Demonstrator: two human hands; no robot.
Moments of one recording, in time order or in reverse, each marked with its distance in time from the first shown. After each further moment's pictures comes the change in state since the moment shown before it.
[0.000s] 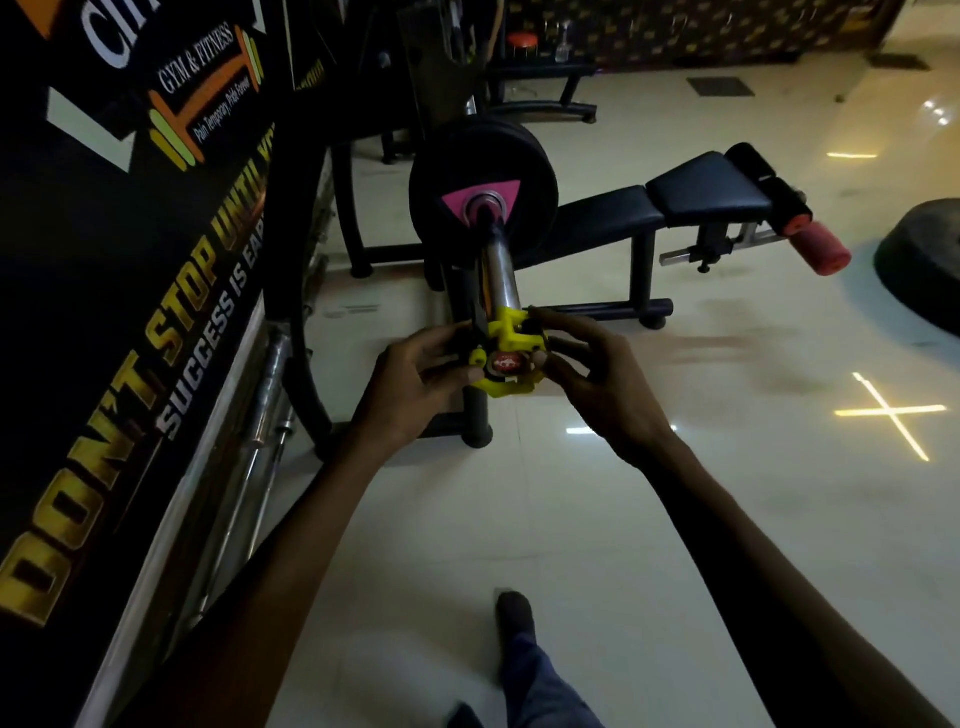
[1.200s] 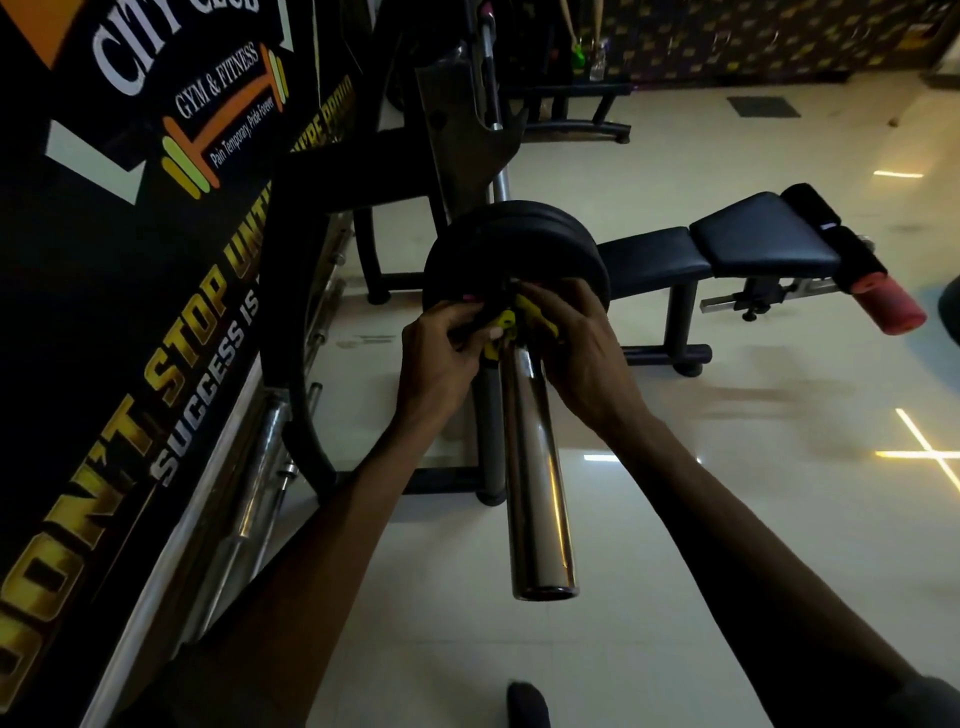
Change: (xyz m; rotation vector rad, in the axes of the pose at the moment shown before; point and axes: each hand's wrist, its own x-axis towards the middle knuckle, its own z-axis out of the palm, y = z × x) left_hand 0.225 -0.032 -0.002 0.254 0.314 0.080; right_hand 0.244 0.053 0.014 -0.537 0.038 -0.327
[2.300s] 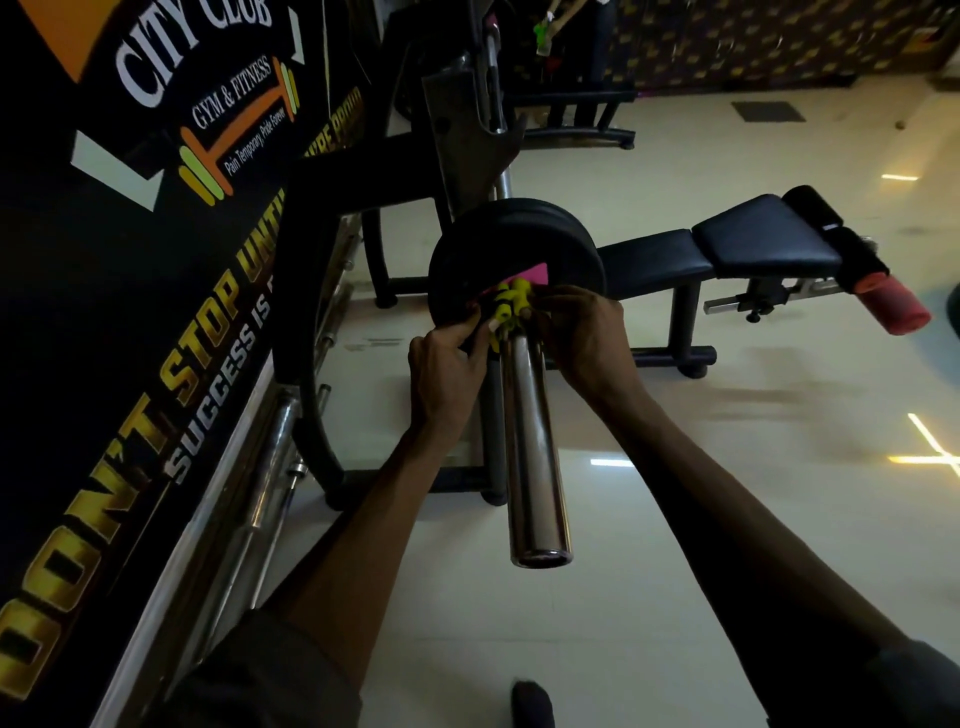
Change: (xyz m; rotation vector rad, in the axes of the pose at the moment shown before) left_hand -0.032 0.021 0.003 0.196 0.149 0.044; right_hand 0.002 -0.008 -0.011 0.052 0.097 0.034
